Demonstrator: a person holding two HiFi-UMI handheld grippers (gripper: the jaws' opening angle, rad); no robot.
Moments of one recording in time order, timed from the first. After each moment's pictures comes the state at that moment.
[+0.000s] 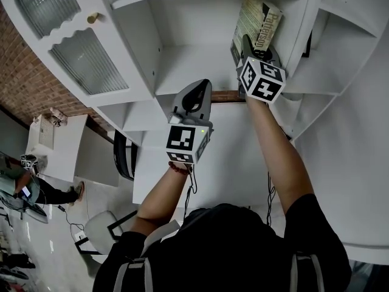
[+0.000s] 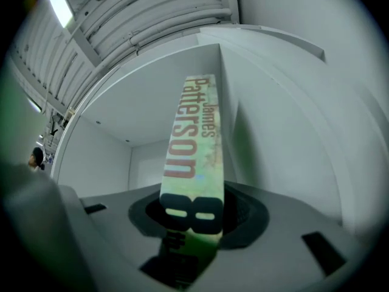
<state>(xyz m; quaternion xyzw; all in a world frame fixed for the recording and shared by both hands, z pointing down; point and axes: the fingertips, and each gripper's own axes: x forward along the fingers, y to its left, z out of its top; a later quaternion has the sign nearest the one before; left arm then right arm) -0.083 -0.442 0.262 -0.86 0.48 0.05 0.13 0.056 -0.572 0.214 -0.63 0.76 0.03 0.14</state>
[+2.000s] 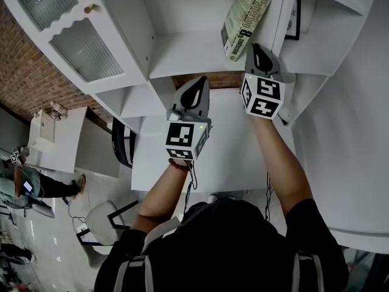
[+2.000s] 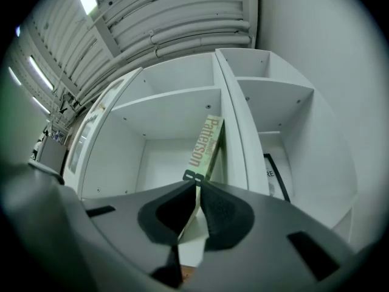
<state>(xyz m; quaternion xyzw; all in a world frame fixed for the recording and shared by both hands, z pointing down) -0.060 -0.393 0.280 -0.86 0.49 0.04 0.11 0.083 -0.479 0.244 -0.65 0.75 0.09 0.08</state>
